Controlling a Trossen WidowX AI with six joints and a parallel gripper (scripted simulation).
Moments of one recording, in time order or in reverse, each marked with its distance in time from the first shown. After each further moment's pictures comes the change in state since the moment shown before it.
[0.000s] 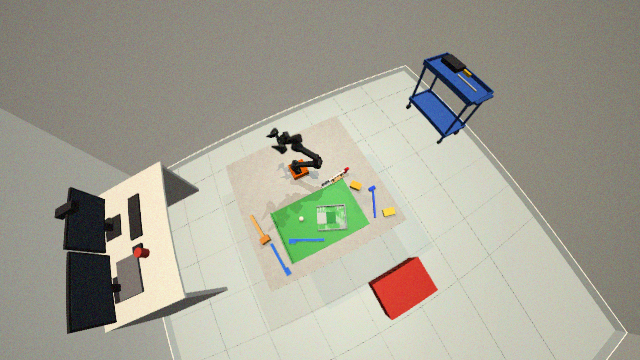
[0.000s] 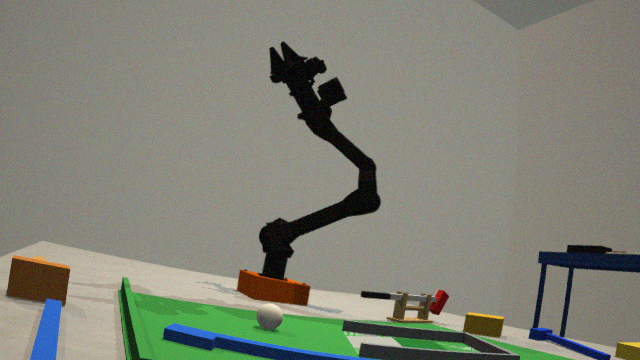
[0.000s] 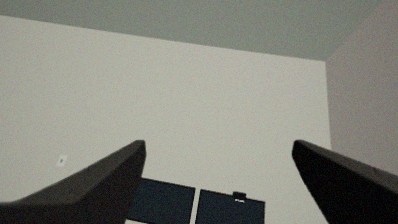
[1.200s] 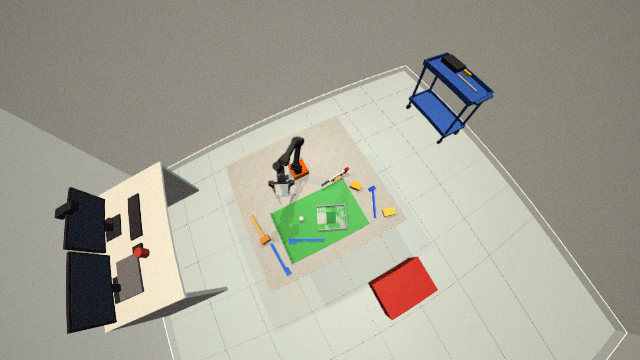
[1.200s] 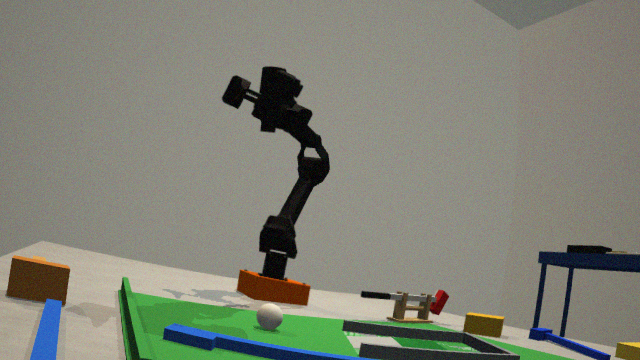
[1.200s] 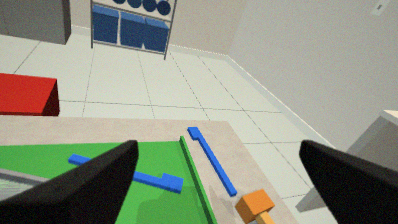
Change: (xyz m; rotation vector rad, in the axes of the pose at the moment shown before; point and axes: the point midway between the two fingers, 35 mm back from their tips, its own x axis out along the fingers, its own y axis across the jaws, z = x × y) arm -0.047 0.279 -0.195 0.247 0.545 1.172
